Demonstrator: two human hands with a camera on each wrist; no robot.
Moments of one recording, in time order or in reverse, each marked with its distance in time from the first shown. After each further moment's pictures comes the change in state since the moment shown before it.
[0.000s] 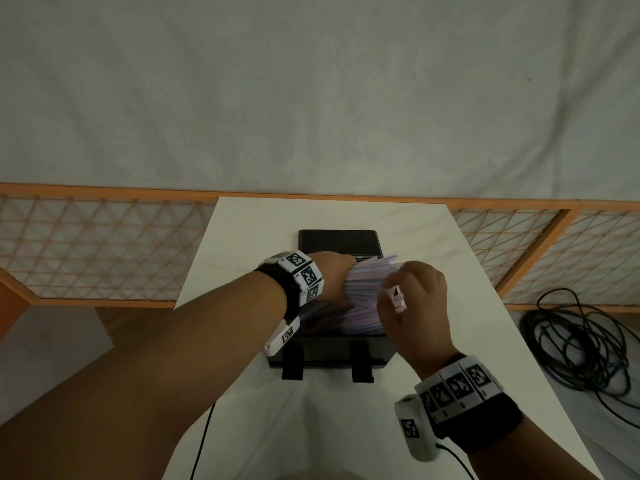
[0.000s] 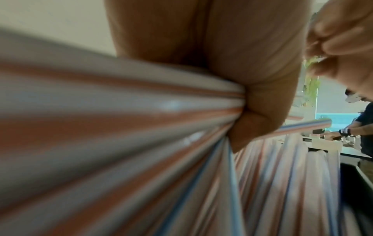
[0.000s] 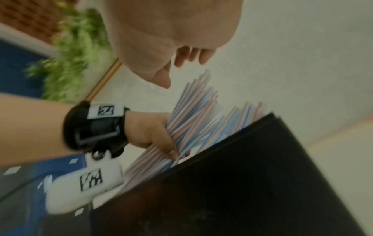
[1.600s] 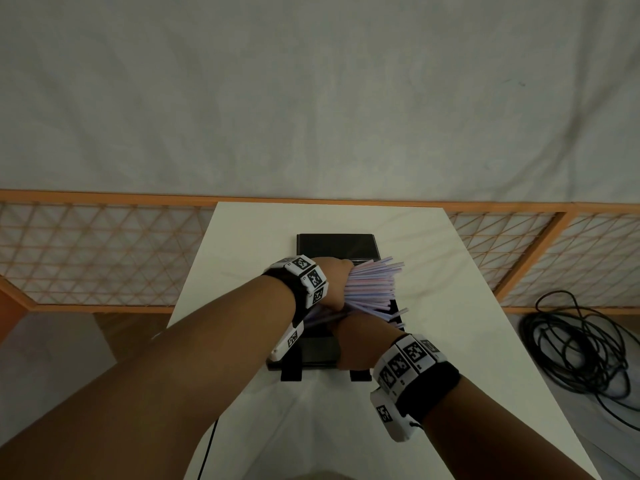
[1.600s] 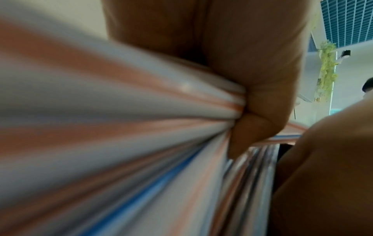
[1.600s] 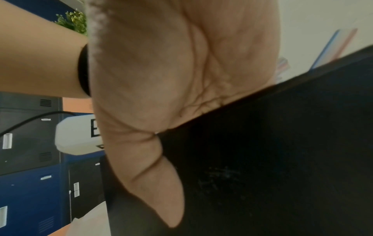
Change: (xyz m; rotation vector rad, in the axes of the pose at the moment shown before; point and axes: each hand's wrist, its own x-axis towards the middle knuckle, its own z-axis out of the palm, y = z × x) left_hand 0.006 0.007 0.002 0.085 -0.096 -0.107; right_hand 0.005 -0.018 0.057 -0.342 -1.252 -0.101
